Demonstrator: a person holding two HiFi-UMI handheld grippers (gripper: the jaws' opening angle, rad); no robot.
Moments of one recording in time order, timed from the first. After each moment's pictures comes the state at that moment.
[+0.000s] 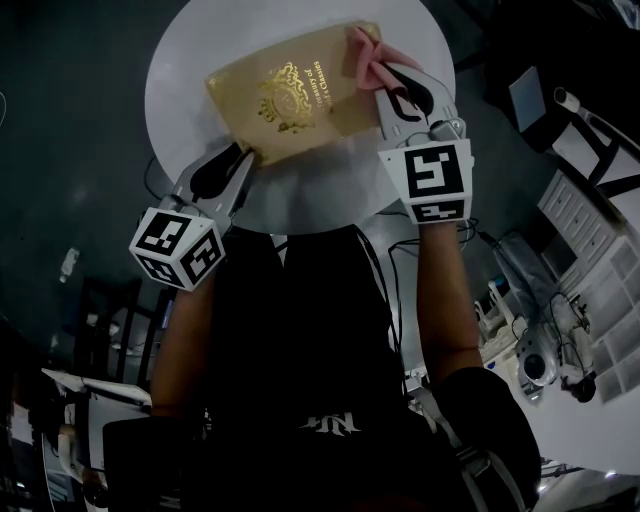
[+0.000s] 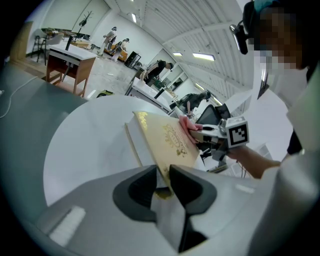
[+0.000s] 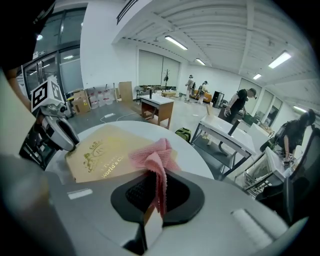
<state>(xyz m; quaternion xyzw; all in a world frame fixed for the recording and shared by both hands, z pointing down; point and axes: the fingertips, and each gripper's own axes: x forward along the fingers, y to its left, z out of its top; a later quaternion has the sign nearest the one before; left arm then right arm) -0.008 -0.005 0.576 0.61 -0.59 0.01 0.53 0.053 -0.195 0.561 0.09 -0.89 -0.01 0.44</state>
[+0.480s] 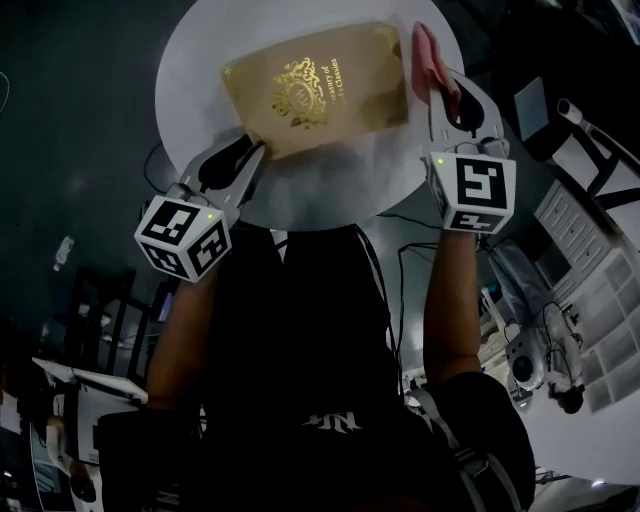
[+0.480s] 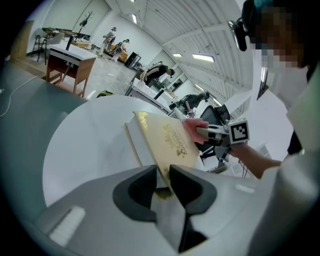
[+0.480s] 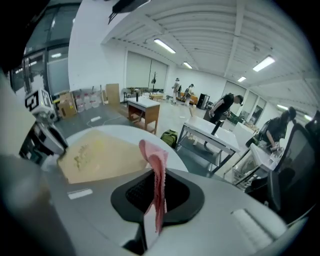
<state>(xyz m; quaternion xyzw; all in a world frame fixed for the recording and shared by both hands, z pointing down) -0.008 -0.004 0.576 0.61 -0.59 0.00 0.53 0.079 -0.235 0.537 0.17 -0.89 -0.01 0.42</state>
